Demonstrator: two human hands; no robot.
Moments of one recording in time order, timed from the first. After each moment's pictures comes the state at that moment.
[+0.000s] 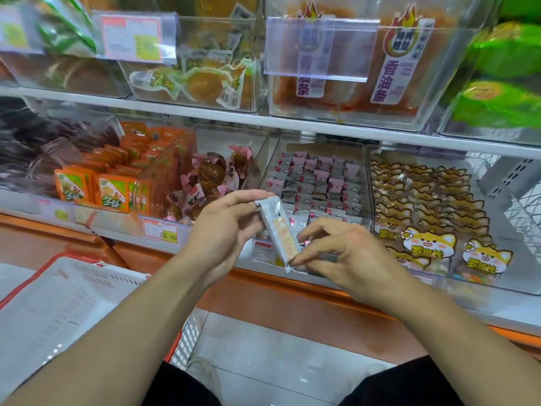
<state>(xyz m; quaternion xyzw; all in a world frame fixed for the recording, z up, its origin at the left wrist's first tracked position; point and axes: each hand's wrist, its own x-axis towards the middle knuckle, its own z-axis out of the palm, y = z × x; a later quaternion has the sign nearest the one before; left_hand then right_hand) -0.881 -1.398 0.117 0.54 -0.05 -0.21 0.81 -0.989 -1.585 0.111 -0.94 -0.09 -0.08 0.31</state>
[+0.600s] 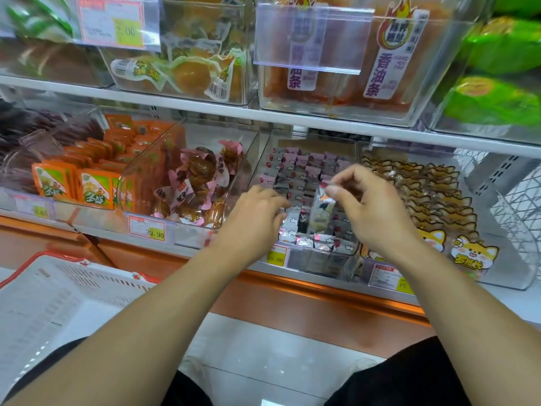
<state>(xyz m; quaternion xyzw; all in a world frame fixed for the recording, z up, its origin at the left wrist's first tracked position) -0.856 -1.441 0.081 0.88 -0.39 0.11 0.23 -0.955 -1.626 0.122 -0.89 0.10 -0.23 0.38</state>
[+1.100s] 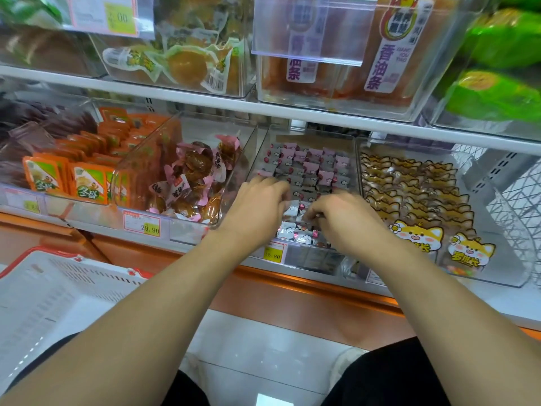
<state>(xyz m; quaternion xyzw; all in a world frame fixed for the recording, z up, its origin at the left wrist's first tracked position) -0.851 -1.457 0.092 0.89 -0.39 0.08 0.22 -0.937 -1.614 0.109 -1.00 0.04 -0.02 0.05</state>
